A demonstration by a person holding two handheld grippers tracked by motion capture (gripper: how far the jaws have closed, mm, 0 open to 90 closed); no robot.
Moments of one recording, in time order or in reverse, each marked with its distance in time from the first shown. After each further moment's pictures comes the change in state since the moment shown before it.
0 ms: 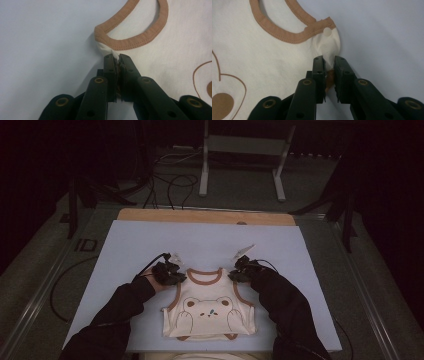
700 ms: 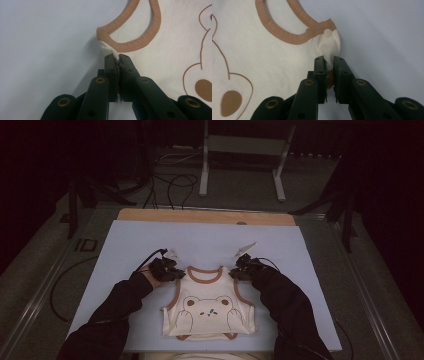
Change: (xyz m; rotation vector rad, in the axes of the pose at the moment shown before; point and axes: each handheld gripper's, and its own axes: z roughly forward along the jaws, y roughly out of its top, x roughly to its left) left arm 0.010 0.003 -0.012 -0.043 -0.037 0.000; right arm -0.001 0.004 -0.011 -0.014 0.000 -0.017
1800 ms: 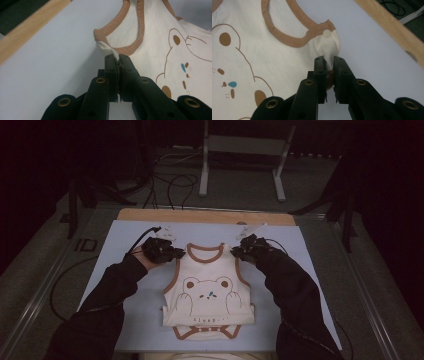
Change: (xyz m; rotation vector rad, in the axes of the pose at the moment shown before) left arm 0.006 0.051 -0.070 -0.154 0.053 0.062; right arm -0.004 0.051 -0.067 -0.142 -0.121 -0.089
